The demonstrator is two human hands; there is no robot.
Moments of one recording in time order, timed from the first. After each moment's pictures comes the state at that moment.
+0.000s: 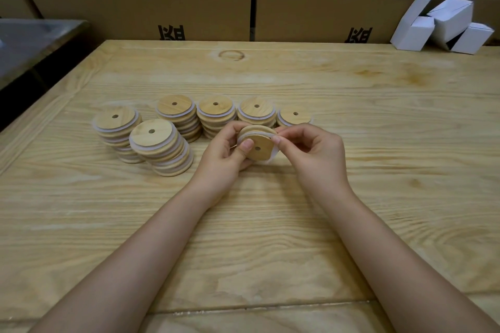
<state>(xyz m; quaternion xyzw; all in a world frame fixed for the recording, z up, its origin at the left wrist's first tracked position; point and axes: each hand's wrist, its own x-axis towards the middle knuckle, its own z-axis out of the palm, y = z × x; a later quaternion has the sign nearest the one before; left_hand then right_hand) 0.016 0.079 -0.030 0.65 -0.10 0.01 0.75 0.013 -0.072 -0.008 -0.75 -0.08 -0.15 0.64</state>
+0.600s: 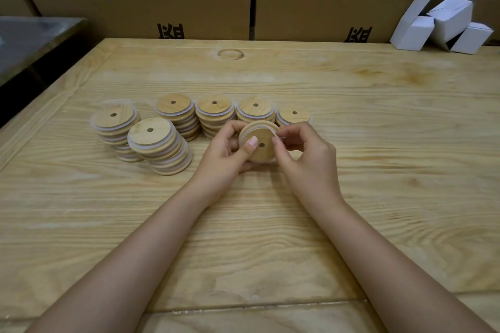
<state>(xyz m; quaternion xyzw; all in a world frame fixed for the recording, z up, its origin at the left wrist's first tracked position) 0.013 0.074 -0.025 0.64 -0.08 0.00 0.77 0.010 -0.066 -0.017 -0.83 -0.11 -0.26 0.49</state>
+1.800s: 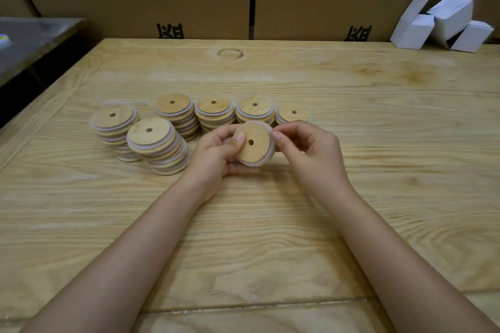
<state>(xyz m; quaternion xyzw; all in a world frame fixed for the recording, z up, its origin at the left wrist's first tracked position) 0.018 0.087 -0.023 0.60 -0.04 -0.05 0.80 0.012 -0.078 -0.004 -0.80 -0.13 -0.15 0.57</state>
